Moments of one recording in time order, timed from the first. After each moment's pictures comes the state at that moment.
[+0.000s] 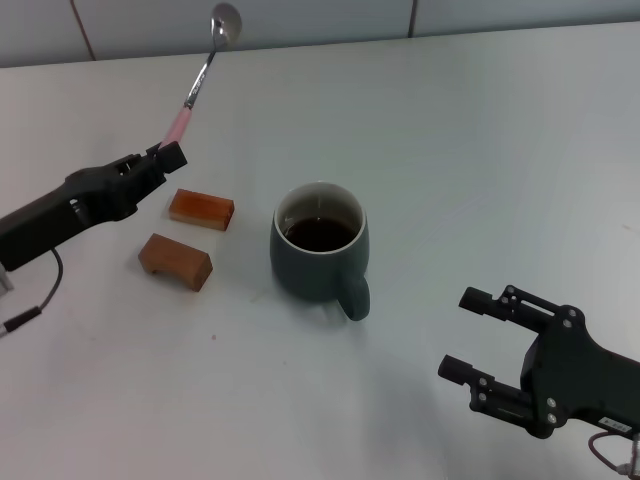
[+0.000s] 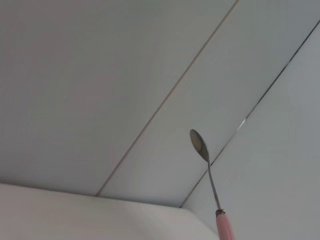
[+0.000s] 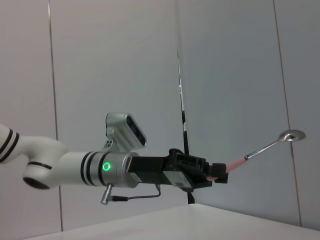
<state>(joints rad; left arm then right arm) -0.17 -2.02 1.34 0.79 1.13 1.25 -1.61 0.29 2.08 -0.39 -0.19 -2.06 -1.83 0.55</state>
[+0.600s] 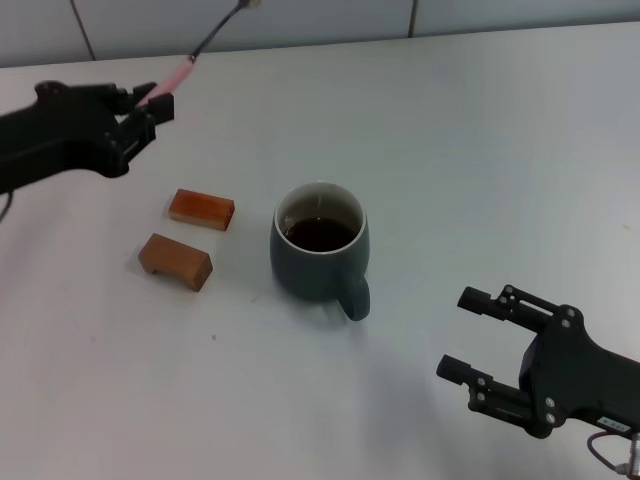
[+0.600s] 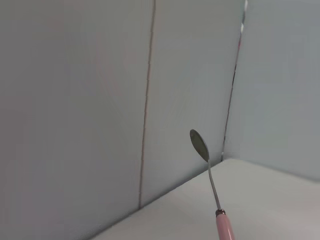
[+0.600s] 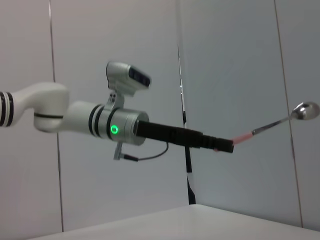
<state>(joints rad) -0.09 -2.07 1.25 1.43 1.64 1.15 -1.75 0.29 2.08 -0.39 -0.18 -2.06 -1.83 0.55</state>
